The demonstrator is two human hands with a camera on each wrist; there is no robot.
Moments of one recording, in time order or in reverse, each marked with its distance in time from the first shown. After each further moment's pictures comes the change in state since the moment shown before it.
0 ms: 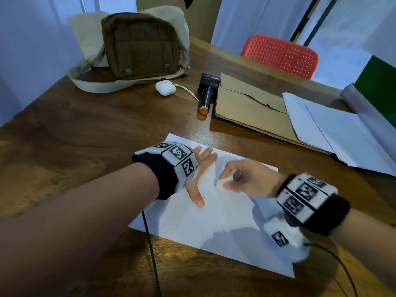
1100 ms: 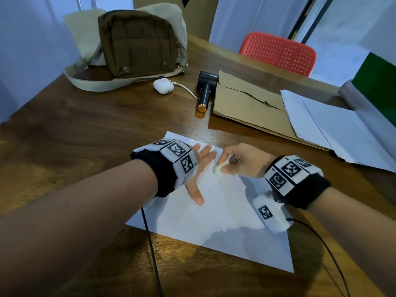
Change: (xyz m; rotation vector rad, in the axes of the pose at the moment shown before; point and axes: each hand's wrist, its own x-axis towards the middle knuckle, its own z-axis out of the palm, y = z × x) left_hand 0.003 0.000 0.003 -0.017 -0.022 -0.014; right_hand 0.018 -0.006 -0.016 -0.045 0.019 0.058
